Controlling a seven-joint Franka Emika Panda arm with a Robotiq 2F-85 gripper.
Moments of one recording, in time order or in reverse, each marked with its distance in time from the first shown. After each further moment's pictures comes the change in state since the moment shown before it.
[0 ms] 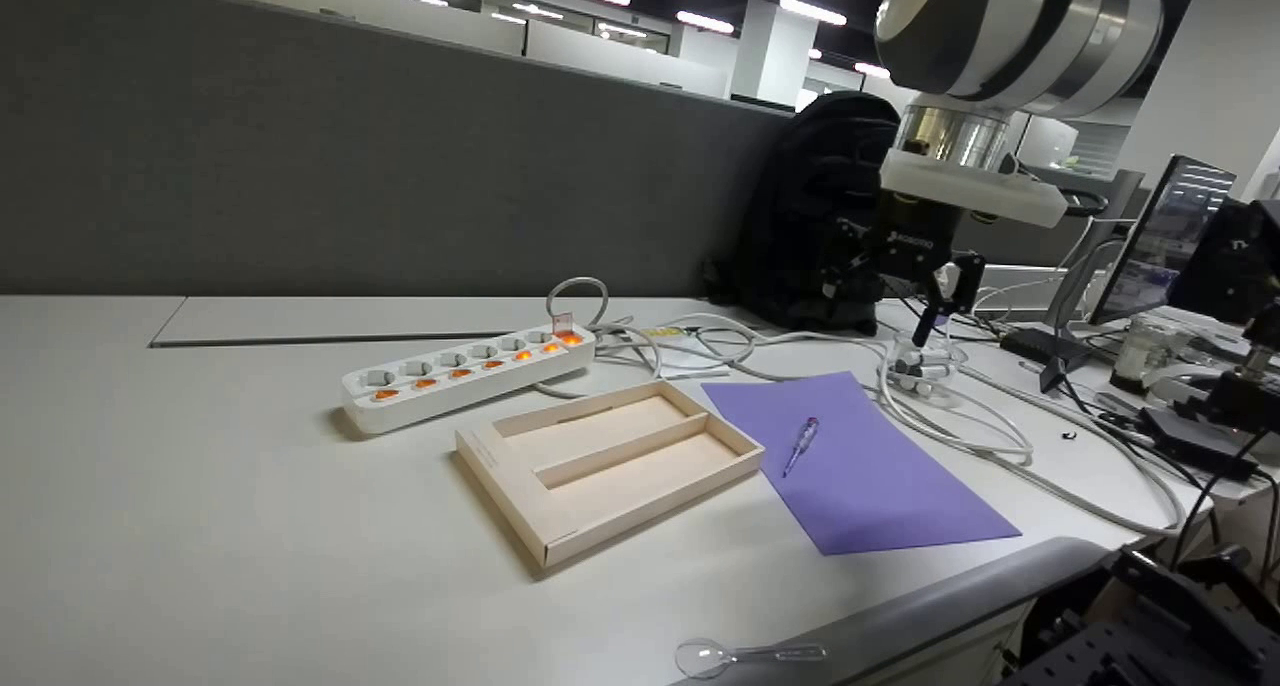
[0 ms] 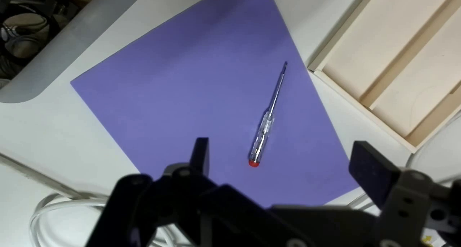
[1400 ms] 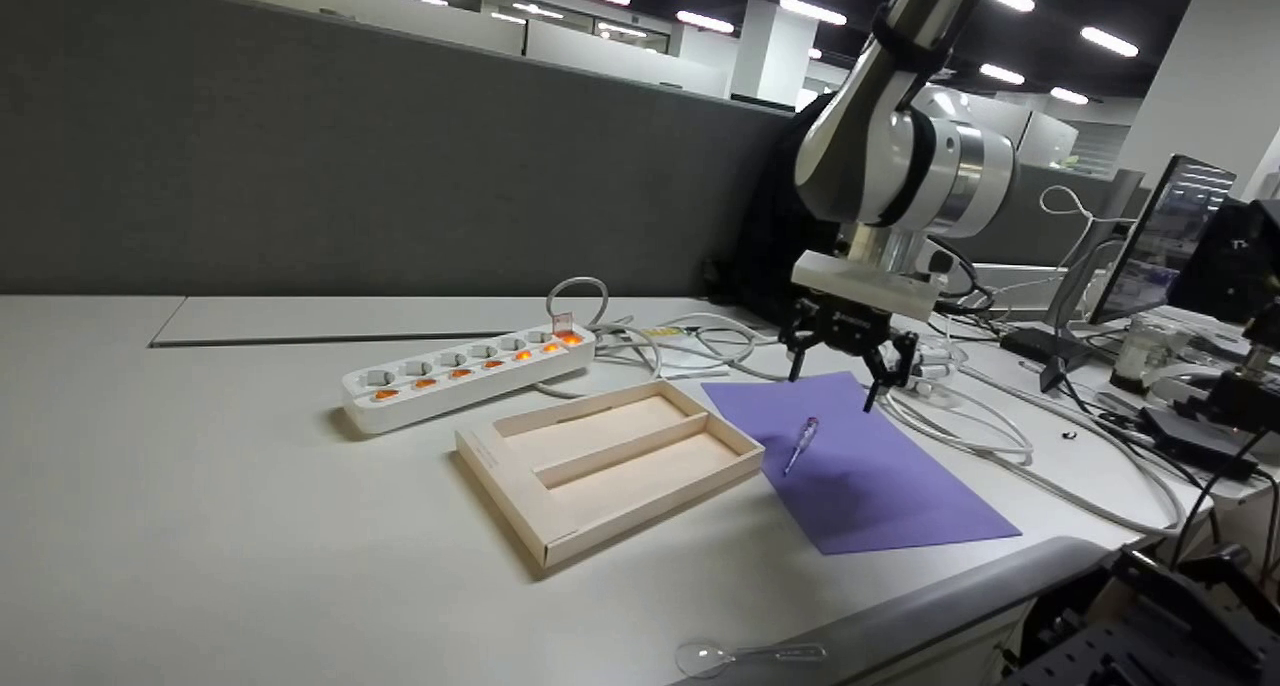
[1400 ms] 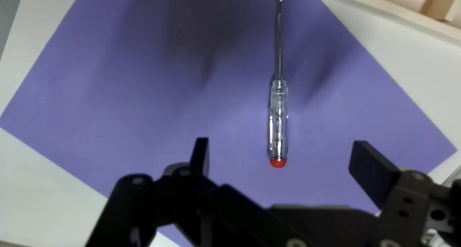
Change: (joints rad) arm 0.096 0.413 -0.072 0.186 0.123 0.217 0.236
